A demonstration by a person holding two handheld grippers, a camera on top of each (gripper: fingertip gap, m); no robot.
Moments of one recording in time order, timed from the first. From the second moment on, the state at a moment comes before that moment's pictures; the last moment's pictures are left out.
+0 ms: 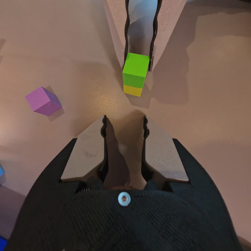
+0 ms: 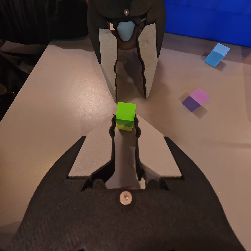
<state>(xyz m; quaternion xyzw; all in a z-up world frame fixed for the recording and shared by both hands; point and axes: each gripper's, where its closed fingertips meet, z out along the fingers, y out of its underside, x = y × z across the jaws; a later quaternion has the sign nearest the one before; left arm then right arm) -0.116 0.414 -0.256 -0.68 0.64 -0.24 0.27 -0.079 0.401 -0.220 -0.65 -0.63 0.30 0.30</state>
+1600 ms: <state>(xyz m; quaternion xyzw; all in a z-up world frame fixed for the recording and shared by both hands) -0.086 0.386 -0.134 -0.50 0.59 -0.48 0.42 -0.051 0.398 -0.143 -0.63 -0.44 0.44 0.46</state>
